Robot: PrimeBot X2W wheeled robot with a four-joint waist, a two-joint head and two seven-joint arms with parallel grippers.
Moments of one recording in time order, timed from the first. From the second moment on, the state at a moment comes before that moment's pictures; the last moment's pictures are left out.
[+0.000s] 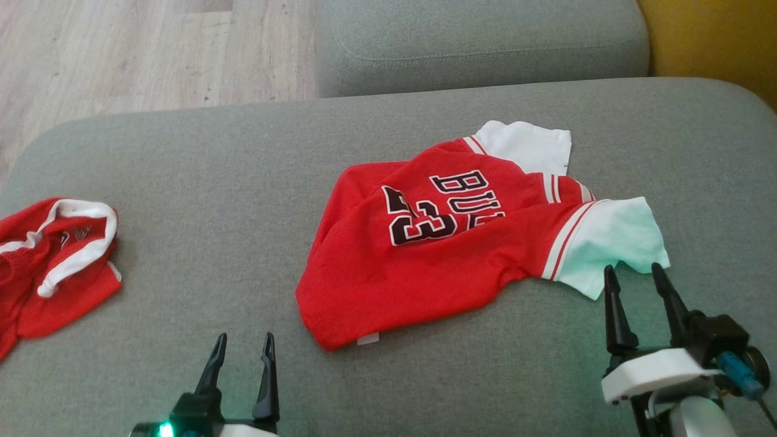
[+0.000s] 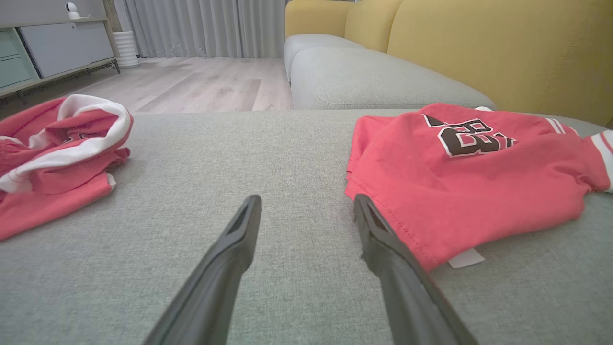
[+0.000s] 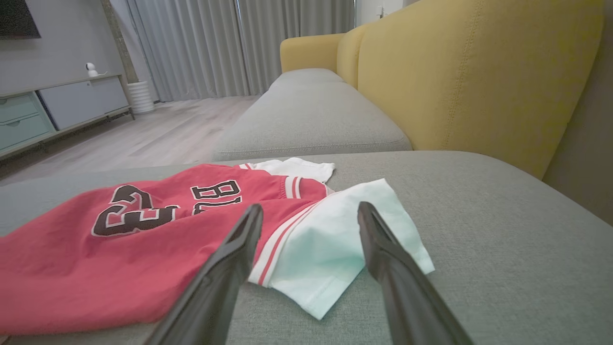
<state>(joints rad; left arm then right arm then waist) 0.05 0.05 -0.19 0.38 -0.14 0.02 -0.26 -0.04 -0.05 -0.05 0.37 0.06 0.13 -0.26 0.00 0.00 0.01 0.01</state>
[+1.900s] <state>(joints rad) -0.12 0.08 -0.38 0.48 -0.37 -0.13 -0.26 -0.21 -0.05 -0.15 0.48 0.09 0.13 -0.26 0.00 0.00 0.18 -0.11</state>
